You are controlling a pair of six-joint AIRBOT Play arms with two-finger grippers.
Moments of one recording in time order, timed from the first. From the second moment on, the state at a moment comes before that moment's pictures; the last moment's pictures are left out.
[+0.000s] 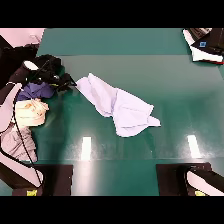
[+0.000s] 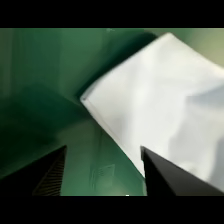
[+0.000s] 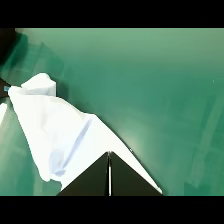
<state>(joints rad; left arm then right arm) 0.09 -1.82 1.50 0.87 -1.06 -1.37 -0.07 -1.11 1.69 -1.05 1.37 1.51</state>
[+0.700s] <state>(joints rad) 0.01 -1.85 1.52 0.84 -0.93 -1.36 -0.07 -1.11 1.67 -1.06 1.37 1.51</state>
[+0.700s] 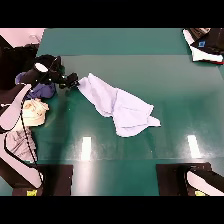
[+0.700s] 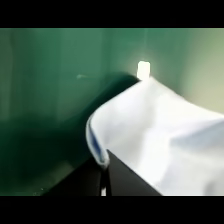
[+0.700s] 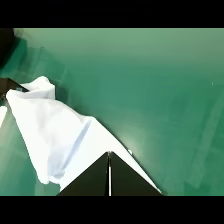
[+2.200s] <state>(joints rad) 0.00 -1.49 1.62 0.94 -1.31 -1.27 -0.06 -1.17 0.99 -0.91 1.10 1.36</state>
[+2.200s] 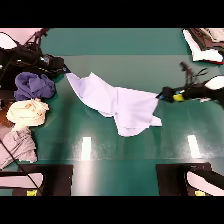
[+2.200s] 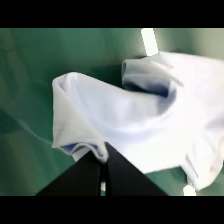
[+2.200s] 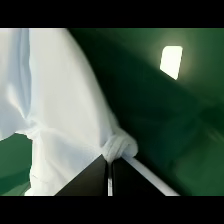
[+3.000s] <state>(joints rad) -0.10 -1.29 1.28 0.97 -1.30 -1.25 -0.22 -1.44 1.17 -1.08 1.16 1.40</state>
